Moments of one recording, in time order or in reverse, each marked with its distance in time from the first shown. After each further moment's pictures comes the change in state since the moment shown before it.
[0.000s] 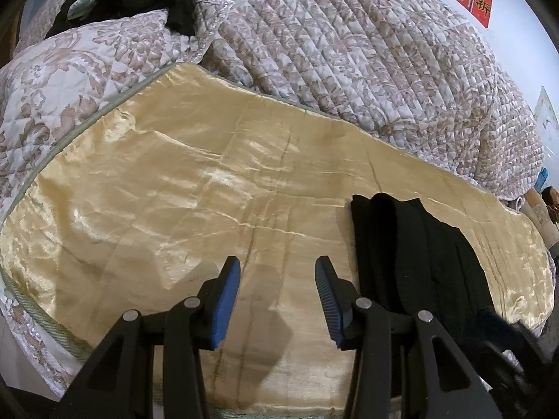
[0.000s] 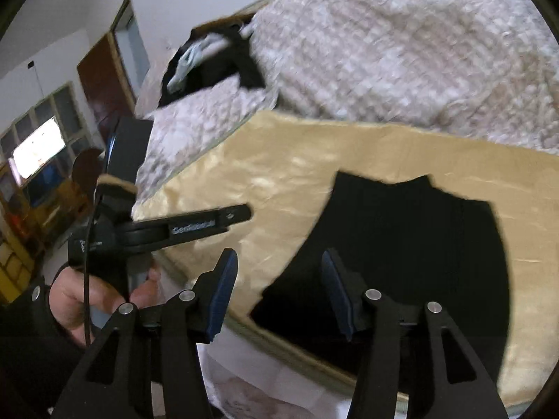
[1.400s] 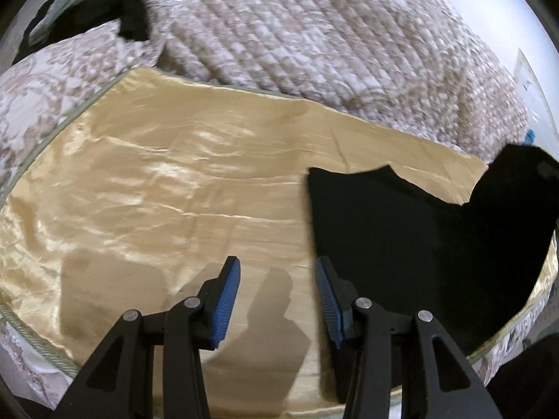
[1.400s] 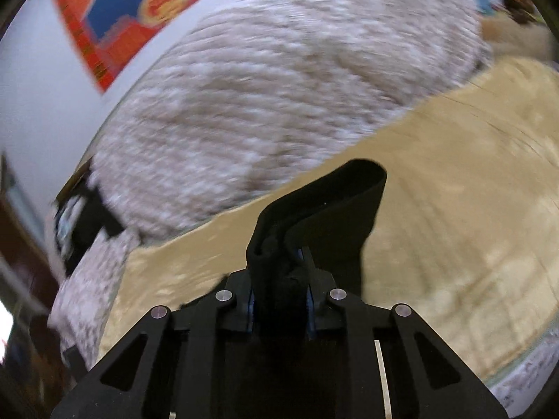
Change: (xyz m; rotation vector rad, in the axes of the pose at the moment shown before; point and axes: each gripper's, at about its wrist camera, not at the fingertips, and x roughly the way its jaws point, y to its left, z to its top) left arm 0.011 -0.038 -0.012 0.105 0.034 -0.024; right arm -0.107 -0.167 0.050 0.517 -0.236 -0.317
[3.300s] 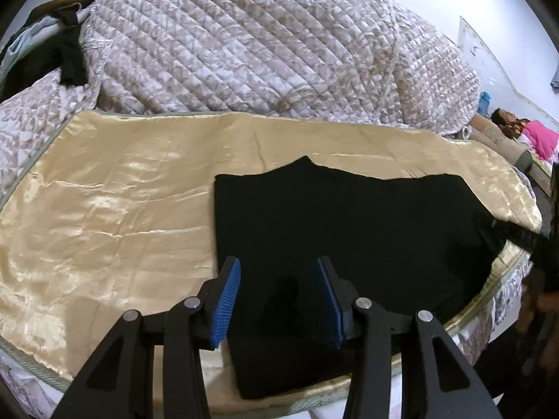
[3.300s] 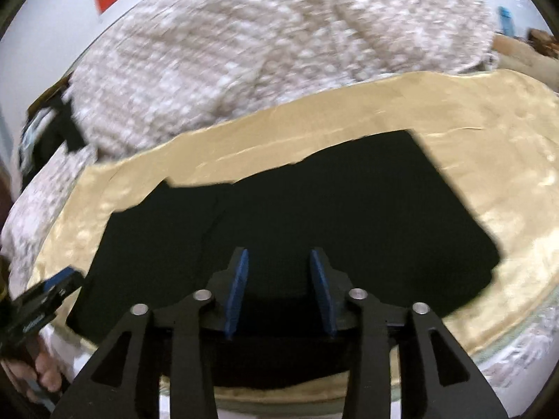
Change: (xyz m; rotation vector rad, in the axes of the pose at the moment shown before) left arm -0.013 -0.067 -0.016 0.216 -0.050 -0.130; right arm 0.021 -0.049 -0.072 -0.172 0.122 -0.201
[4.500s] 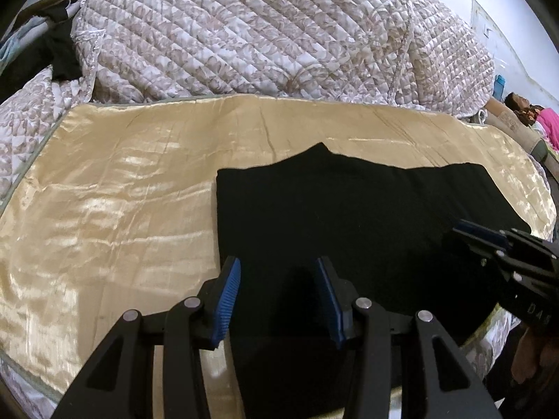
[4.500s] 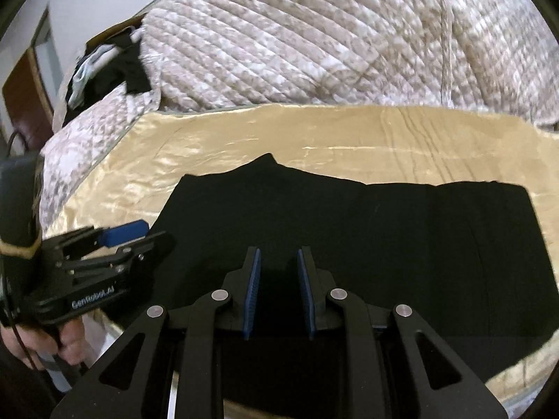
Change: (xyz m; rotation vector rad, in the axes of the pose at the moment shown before) left arm 0.027 0.002 0.014 0.010 0.090 0.057; right arm 0.023 0.106 -0.005 -0.284 0.082 0.185
